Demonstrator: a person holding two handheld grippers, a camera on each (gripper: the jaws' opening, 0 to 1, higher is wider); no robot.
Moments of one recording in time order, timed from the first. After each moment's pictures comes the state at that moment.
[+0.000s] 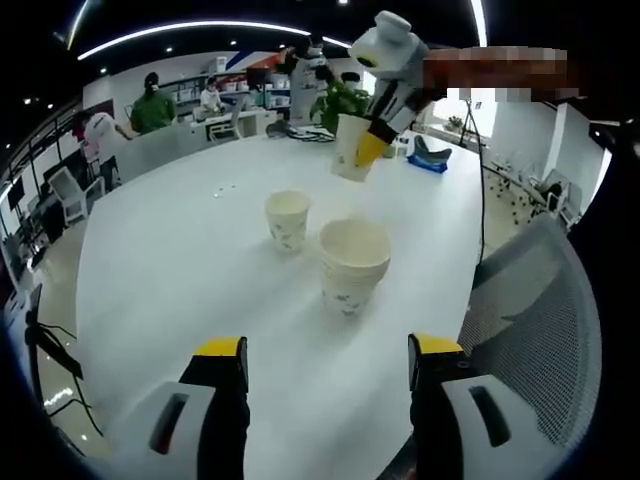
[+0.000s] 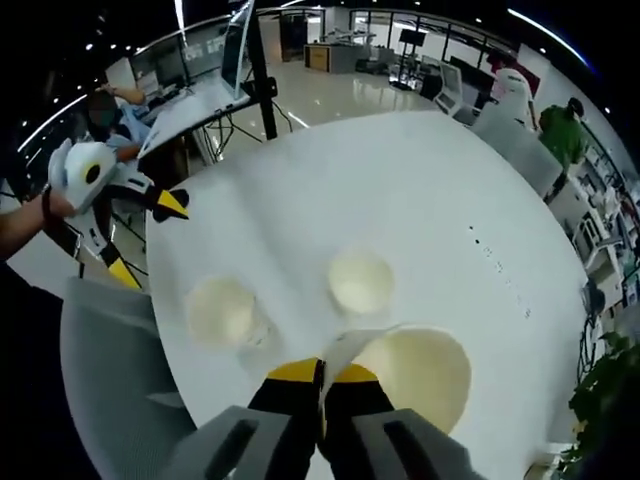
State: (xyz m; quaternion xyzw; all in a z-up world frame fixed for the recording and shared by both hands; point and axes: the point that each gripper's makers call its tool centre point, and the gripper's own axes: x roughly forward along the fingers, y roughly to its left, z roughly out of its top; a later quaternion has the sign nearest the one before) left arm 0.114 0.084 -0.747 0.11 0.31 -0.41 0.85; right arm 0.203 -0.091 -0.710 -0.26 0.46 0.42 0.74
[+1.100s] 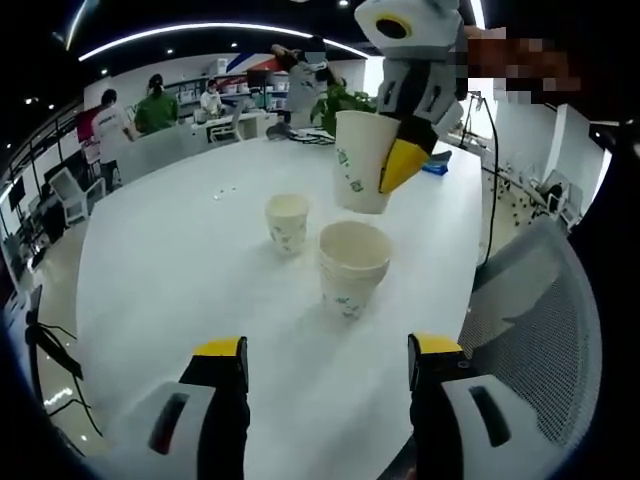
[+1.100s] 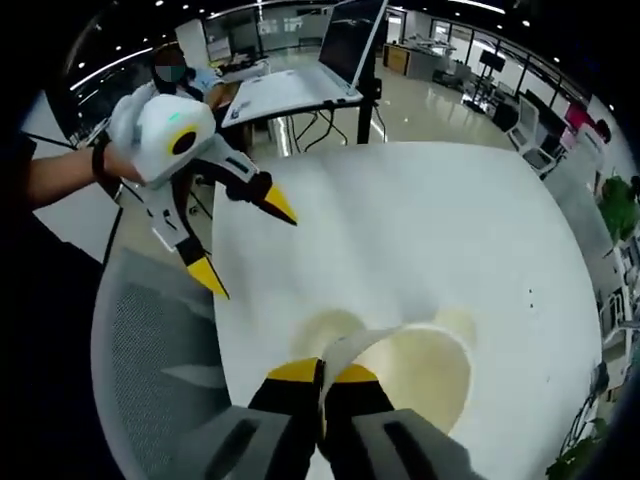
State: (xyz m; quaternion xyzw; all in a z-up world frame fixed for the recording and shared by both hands) left arm 0.114 0.083 -0.746 0.10 0.31 -0.41 0.85; right arm 0.131 -0.016 -0.706 -0.32 0.44 0.52 0.65
